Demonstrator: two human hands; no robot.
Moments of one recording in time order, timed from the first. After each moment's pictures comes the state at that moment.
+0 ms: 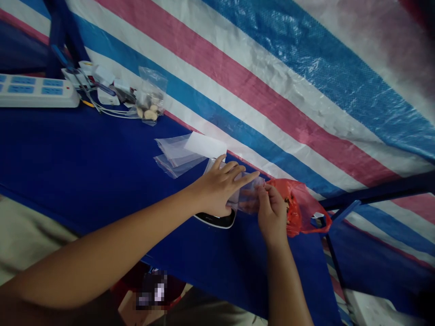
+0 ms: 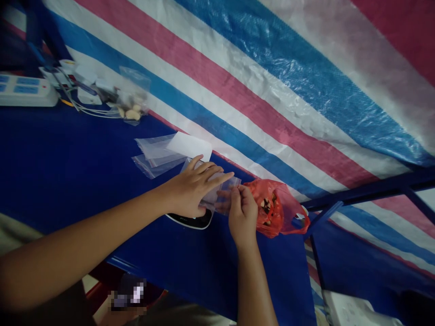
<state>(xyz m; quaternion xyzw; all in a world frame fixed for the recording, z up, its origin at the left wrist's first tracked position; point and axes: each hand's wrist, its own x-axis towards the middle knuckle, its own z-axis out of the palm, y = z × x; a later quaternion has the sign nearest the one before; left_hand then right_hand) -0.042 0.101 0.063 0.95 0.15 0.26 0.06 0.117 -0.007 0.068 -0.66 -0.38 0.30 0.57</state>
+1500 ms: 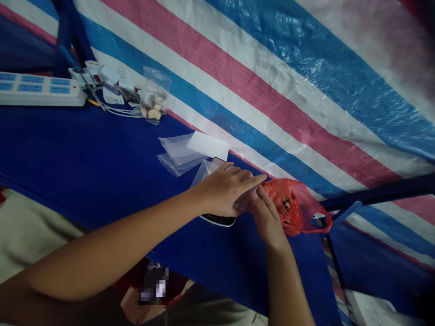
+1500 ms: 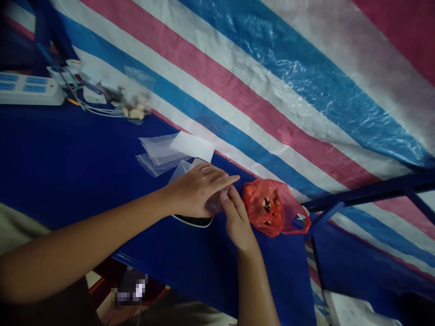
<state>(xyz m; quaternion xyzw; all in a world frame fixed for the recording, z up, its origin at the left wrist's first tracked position) -0.037 0.096 0.067 0.94 0.10 0.30 0.10 0.120 -0.014 0.057 -0.55 -0.44 0.44 0.56</state>
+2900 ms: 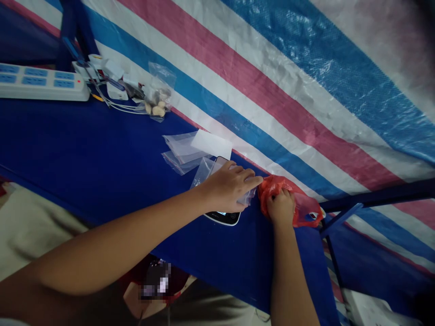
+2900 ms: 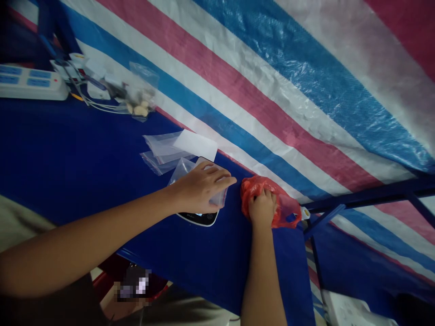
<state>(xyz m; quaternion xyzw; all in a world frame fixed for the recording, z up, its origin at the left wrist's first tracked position) -0.037 0.097 0.066 0.94 0.14 0.29 0.07 0.231 0.008 0.008 -0.85 -0.50 -0.15 0.08</state>
